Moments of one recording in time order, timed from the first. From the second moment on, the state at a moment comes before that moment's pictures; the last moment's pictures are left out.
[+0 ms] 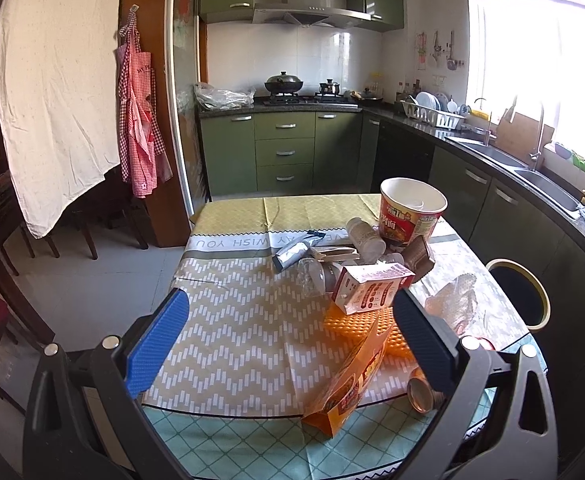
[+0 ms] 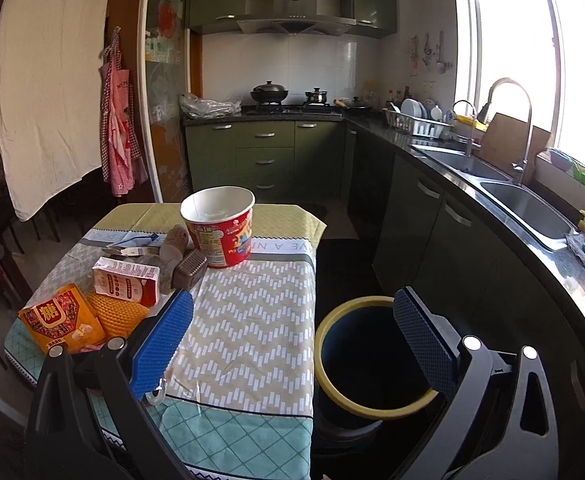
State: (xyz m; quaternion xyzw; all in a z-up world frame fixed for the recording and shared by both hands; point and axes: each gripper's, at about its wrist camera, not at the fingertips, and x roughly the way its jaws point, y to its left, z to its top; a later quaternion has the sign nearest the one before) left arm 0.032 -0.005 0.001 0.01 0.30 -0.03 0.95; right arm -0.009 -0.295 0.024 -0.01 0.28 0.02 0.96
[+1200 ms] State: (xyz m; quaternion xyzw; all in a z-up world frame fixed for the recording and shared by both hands) left arm 0.104 -0.059 -0.082 0.13 0.49 -0.20 0.84; right arm 0.362 -0.219 -0.048 -0.03 0.58 0.08 0.81
